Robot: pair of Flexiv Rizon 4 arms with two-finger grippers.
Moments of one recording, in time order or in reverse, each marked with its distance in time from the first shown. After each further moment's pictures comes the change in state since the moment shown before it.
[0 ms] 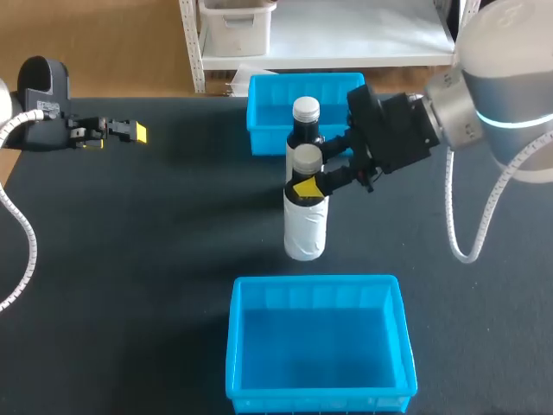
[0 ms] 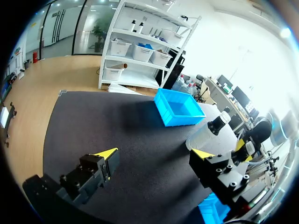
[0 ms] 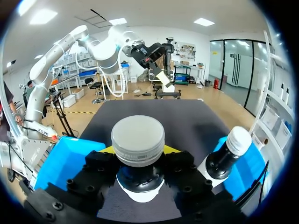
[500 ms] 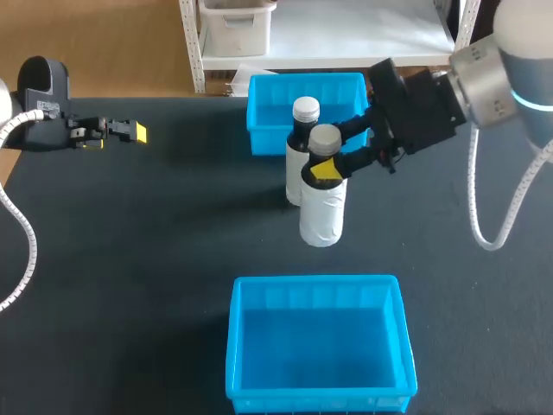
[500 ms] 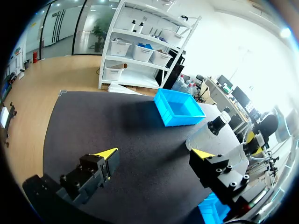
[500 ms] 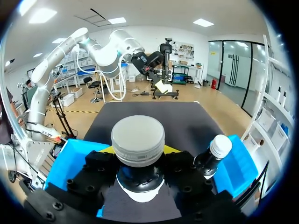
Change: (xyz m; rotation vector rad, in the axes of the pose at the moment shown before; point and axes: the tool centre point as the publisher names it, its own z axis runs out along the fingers) left arm 0.000 0.000 0.000 0.000 0.000 0.000; right arm -0.020 0.006 -0.039 0.023 0.012 0.000
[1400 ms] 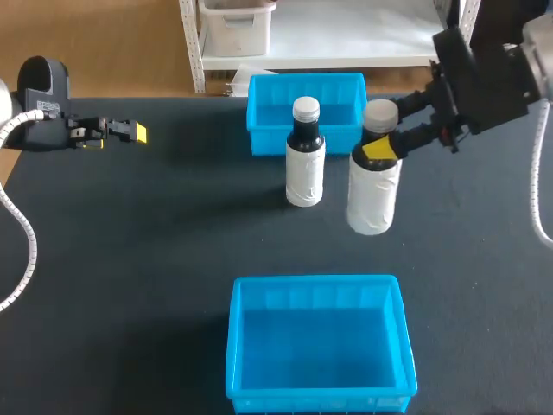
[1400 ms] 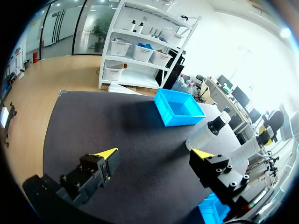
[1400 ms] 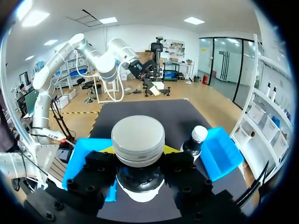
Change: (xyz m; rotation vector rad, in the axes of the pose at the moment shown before) left arm 0.000 0.000 0.000 0.000 0.000 0.000; right arm -0.007 0.017 -0.077 0.076 0.026 0.053
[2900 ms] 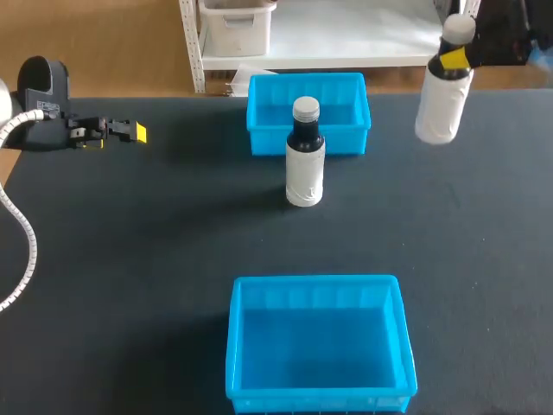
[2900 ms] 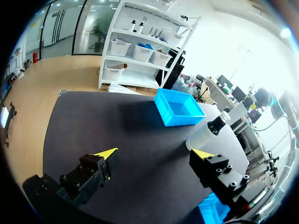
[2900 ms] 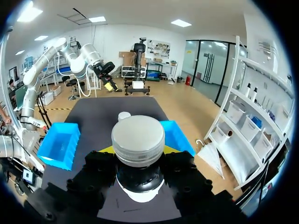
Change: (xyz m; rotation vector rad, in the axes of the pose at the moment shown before) left arm 0.000 0.000 0.000 0.000 0.000 0.000; right arm 0.028 -0.172 -0.101 0.149 0.007 -0.034
